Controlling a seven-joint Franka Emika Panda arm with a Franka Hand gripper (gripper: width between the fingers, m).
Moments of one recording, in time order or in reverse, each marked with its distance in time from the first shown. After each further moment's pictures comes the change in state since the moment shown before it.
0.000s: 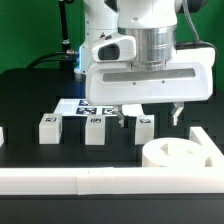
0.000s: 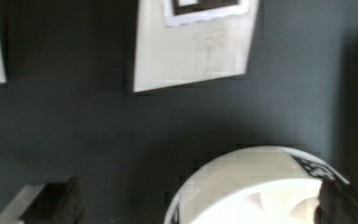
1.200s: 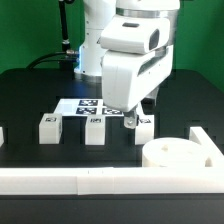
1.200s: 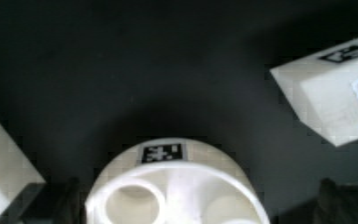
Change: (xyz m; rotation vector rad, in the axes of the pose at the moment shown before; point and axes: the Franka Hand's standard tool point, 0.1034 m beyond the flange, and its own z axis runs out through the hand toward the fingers) arm 0.022 0.012 -0.027 -0.064 -0.050 -1.127
